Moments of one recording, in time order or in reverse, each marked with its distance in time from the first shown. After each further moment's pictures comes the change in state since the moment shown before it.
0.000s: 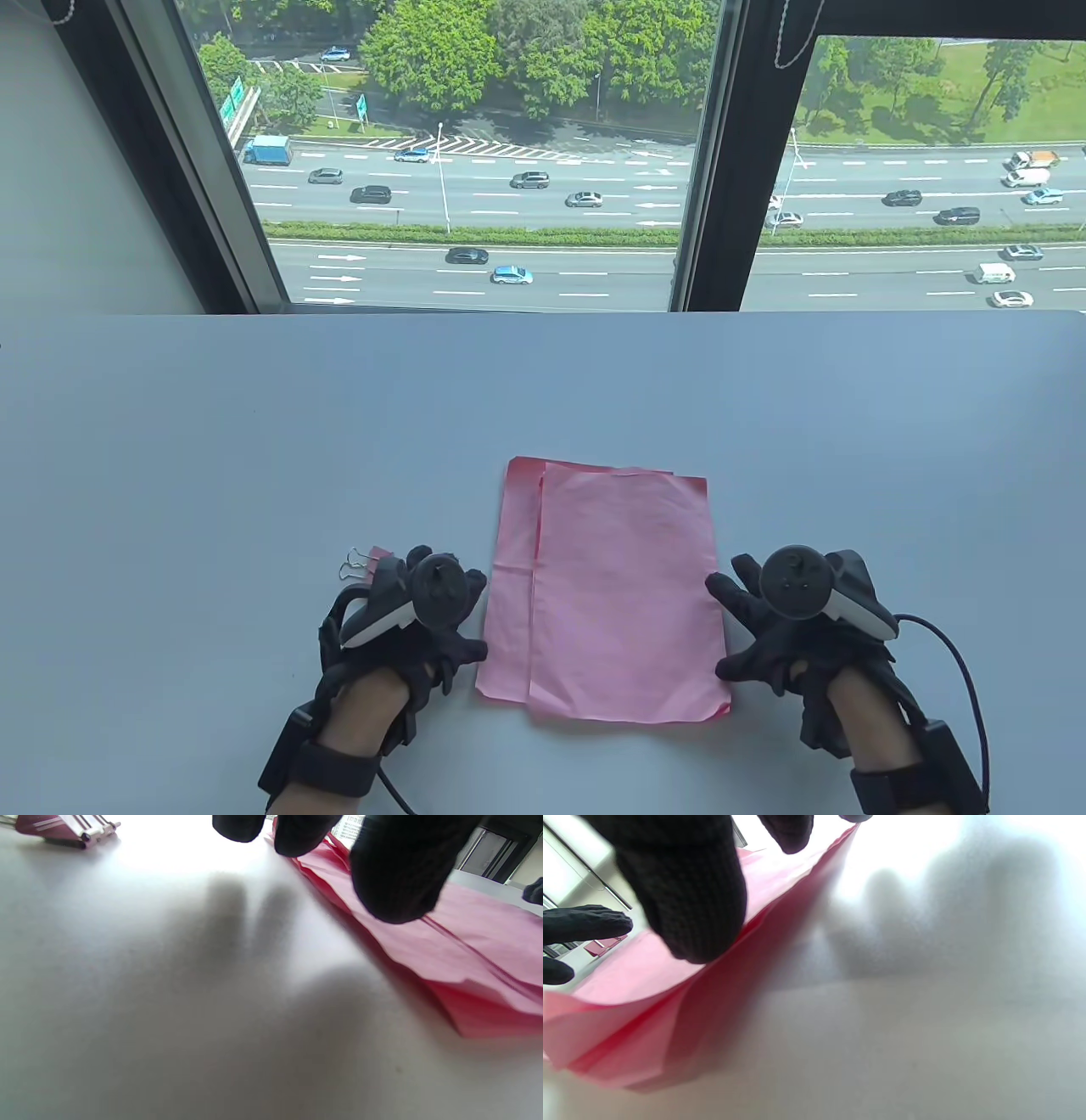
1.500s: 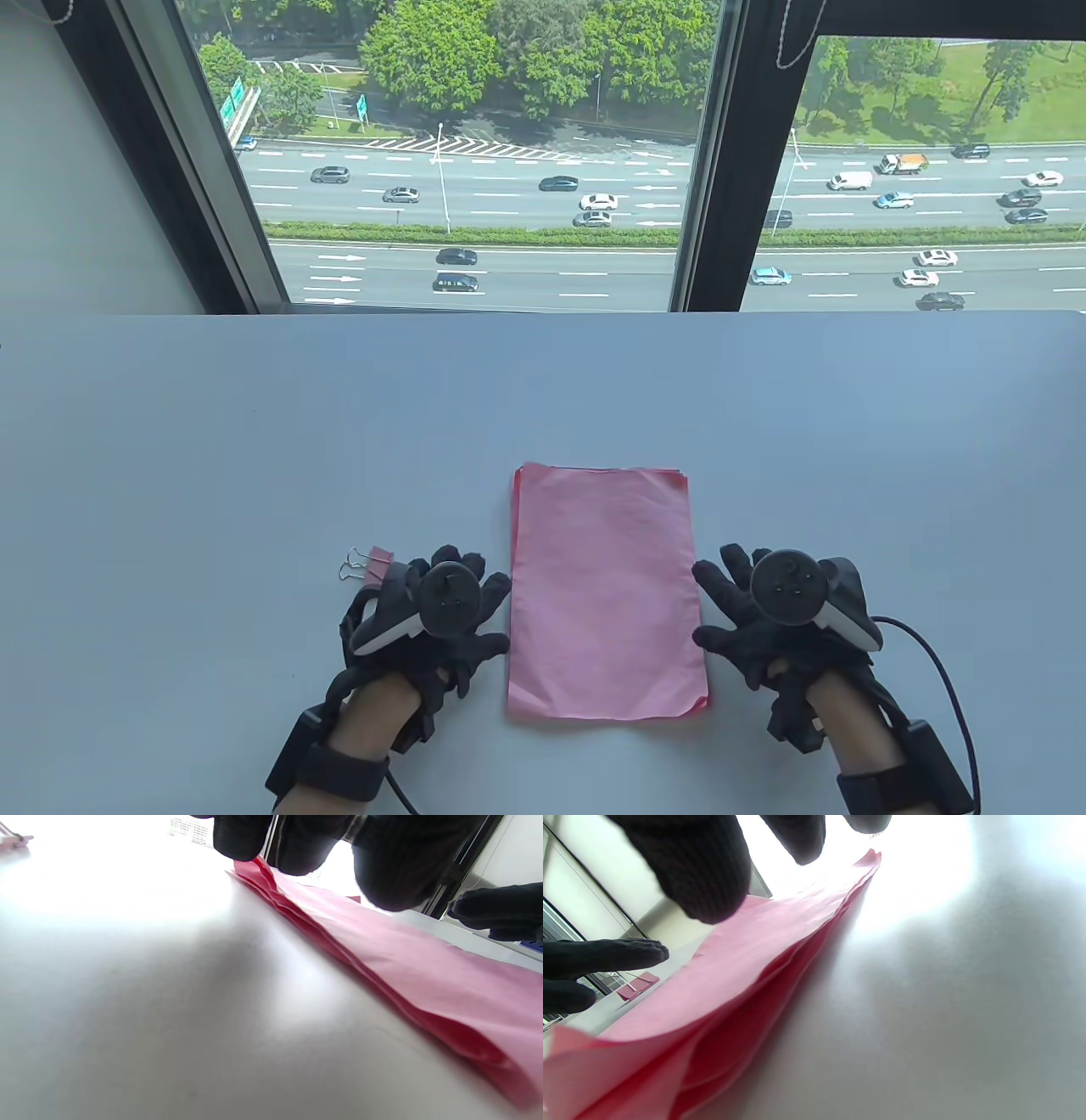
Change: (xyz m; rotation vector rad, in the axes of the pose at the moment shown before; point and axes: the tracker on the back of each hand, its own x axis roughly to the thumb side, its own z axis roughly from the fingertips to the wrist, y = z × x) left_hand 0.025 0.000 0.002 0.131 -0.175 0.027; right_hand 0.026 0.003 -0.002 -0.160 -0.069 -0.052
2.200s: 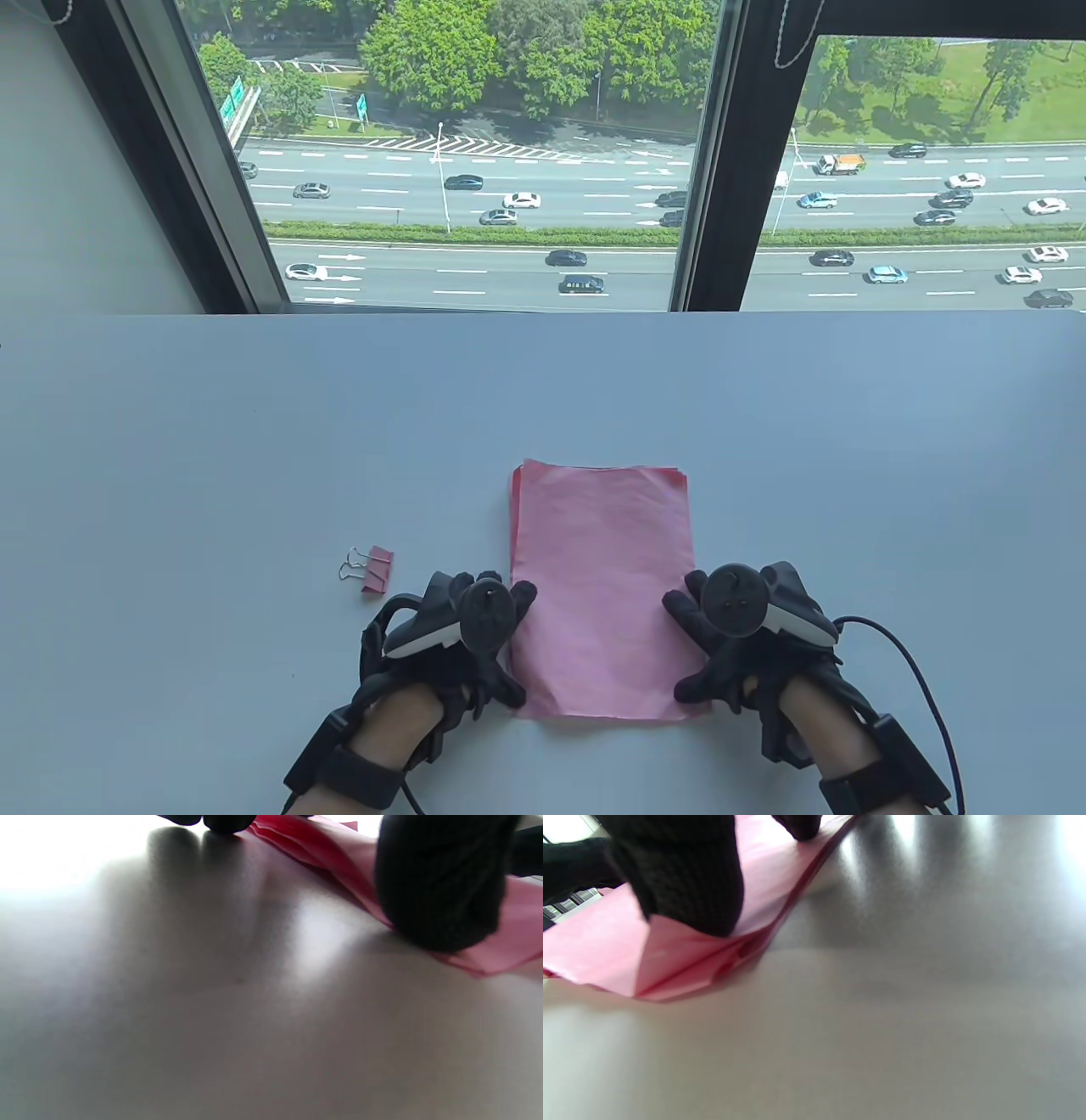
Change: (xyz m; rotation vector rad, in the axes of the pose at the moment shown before) left_hand 0.016 -0.025 -0.009 -0.181 0.045 -0.103; right_hand 0.008 0.031 -0.012 0.248 0.052 0.135
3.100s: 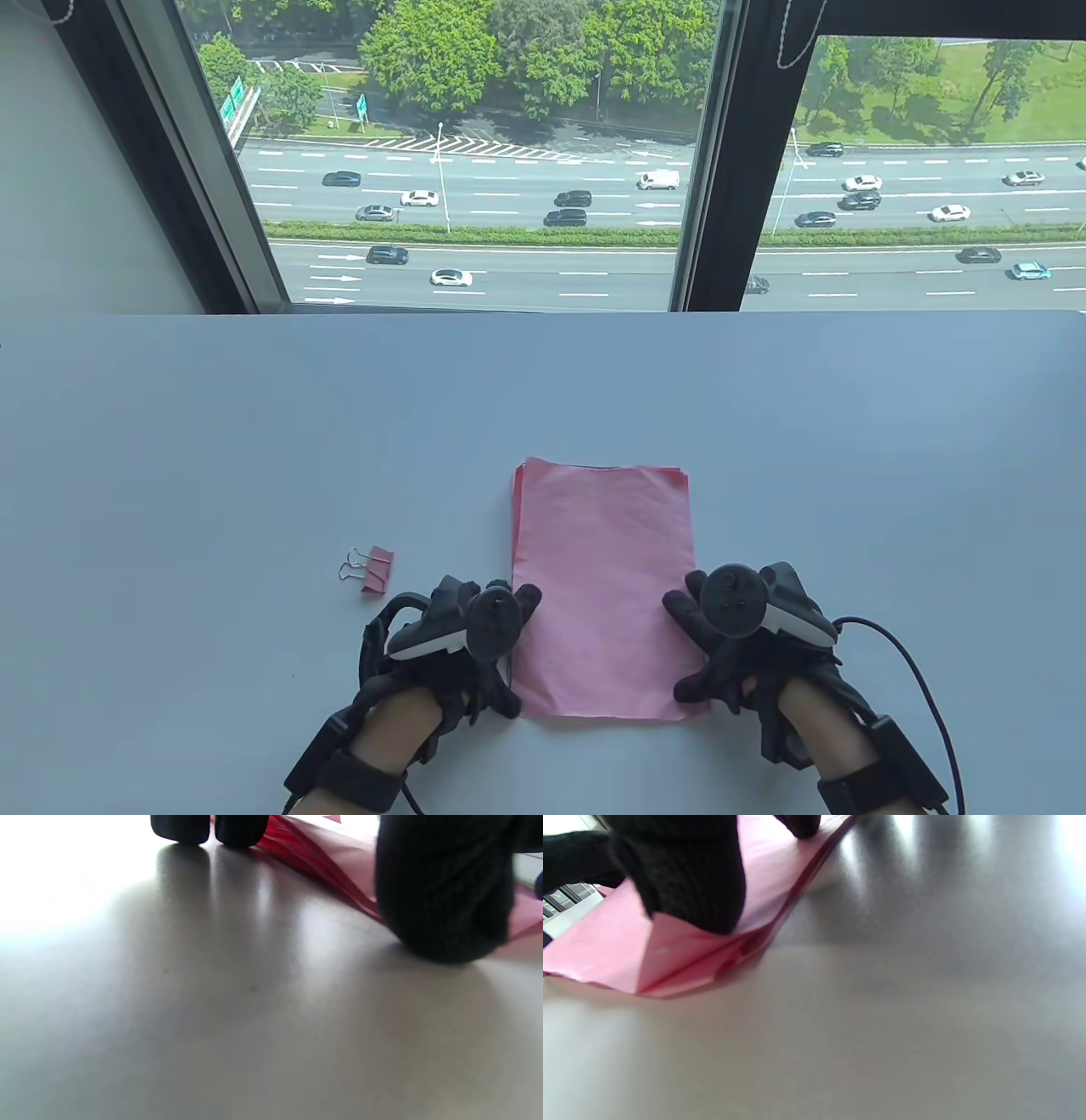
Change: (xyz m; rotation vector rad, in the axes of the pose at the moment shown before) left_hand 0.006 0.003 0.005 -0.018 -0.034 -0.080; right_hand -0.001 0.002 -0.001 0.007 0.003 -0.002
